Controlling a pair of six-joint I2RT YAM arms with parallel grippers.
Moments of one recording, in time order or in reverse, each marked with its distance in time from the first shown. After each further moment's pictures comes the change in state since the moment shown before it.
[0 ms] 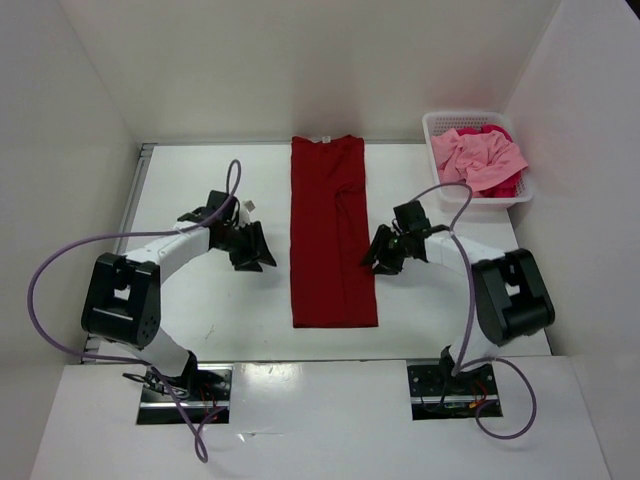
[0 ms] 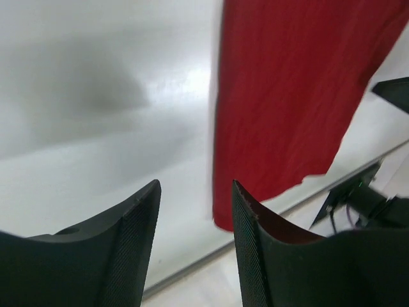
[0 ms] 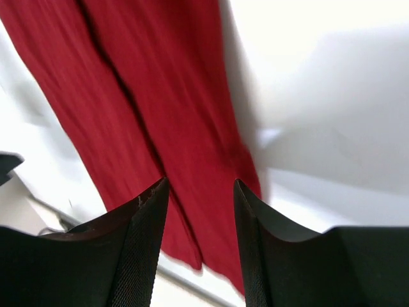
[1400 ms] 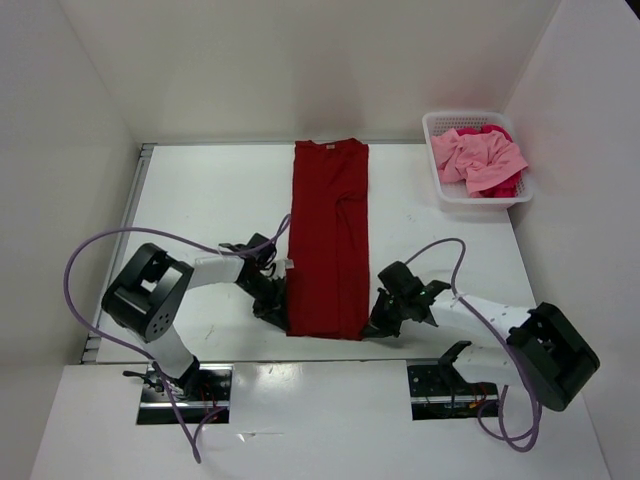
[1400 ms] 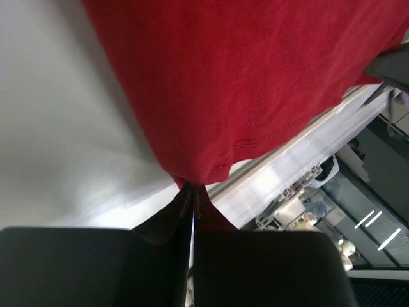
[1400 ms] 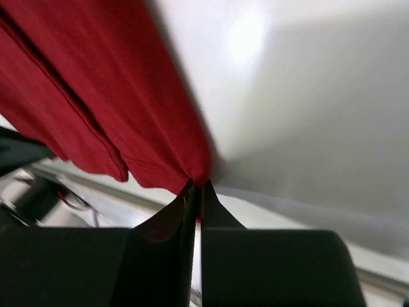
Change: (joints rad) left arm -0.295 0.105 -0.199 -0.006 0.211 0.013; right arm 0.352 -0.413 -0.443 -0.067 0.048 0.420
